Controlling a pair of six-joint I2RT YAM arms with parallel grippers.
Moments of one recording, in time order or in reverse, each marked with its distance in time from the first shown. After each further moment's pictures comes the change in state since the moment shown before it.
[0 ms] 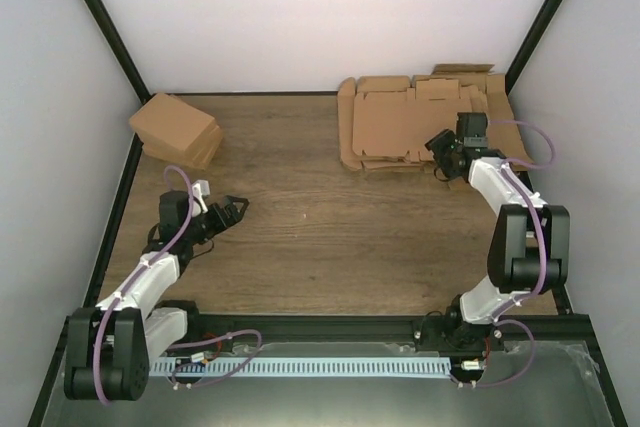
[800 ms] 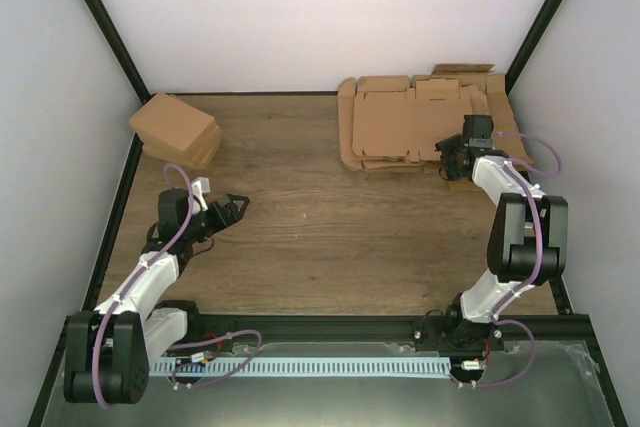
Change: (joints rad) left arm -0.005 -0.019 0.017 -0.009 0.012 0.023; right arm -0.055 0.087 0.020 0.009 0.010 0.183
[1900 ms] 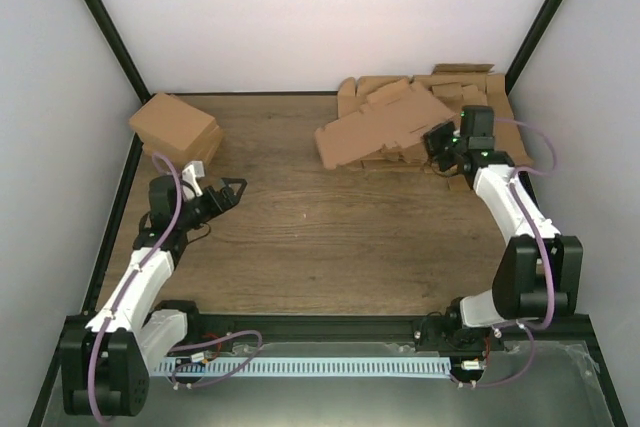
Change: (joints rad) left arm 0.000 -0.078 0.135 -0.105 -0.005 -0.034; right arm 0.055 -0.193 0.014 -0.010 -0.196 0.061
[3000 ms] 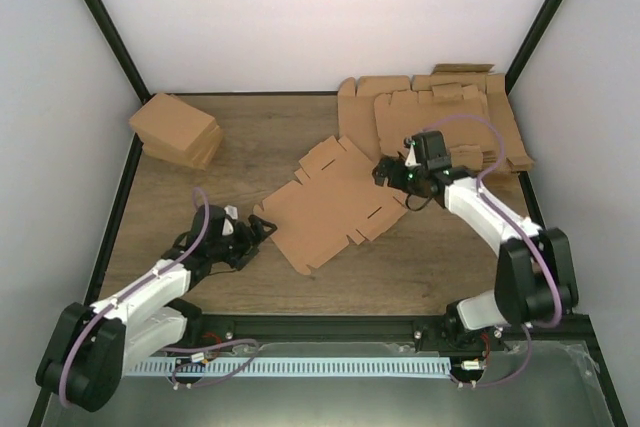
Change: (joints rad) left arm -0.358 0.041 -0.201 0.000 -0.093 -0.478; right arm 0.307 -0.080 -0.183 -0.089 0.095 -0.638
